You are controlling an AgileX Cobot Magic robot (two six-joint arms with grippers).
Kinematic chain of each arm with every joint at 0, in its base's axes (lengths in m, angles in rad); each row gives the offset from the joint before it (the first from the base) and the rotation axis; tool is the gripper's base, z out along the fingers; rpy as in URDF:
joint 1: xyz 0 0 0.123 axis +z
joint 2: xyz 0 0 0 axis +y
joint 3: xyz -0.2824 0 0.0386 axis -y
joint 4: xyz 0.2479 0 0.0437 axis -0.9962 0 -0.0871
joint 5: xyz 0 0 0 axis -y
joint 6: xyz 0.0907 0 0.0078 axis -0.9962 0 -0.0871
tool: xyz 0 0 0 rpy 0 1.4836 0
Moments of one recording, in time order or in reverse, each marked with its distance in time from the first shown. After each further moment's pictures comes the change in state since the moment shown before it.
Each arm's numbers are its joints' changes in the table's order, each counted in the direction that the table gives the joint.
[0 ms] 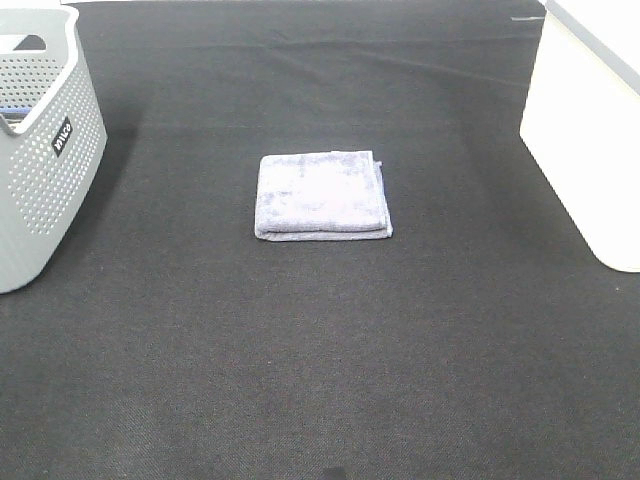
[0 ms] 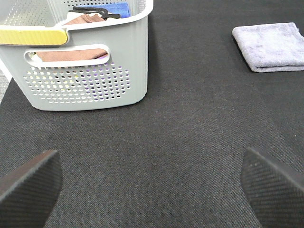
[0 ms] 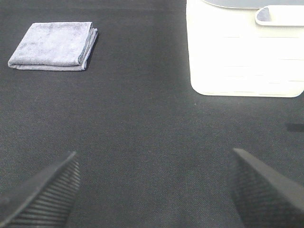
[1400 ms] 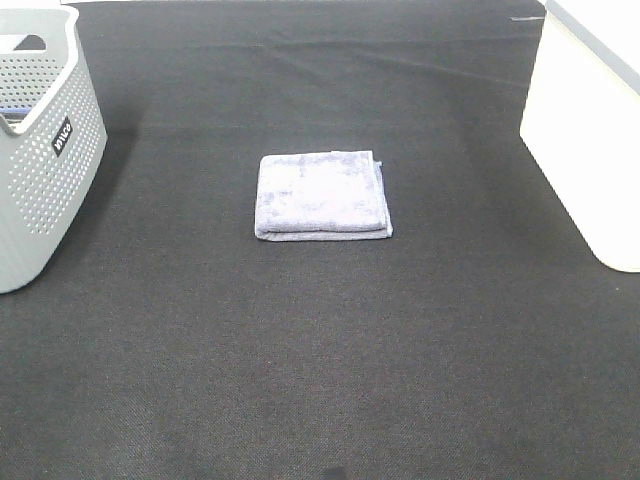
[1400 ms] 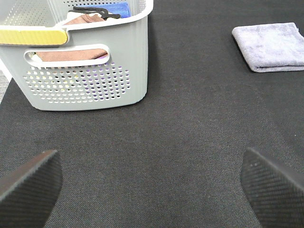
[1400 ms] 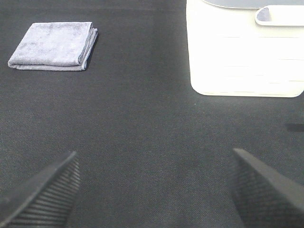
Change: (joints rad) left arm 0.000 0.000 0.000 0.000 0.000 0.000; right arm 0.000 0.000 0.000 0.000 0.000 0.000
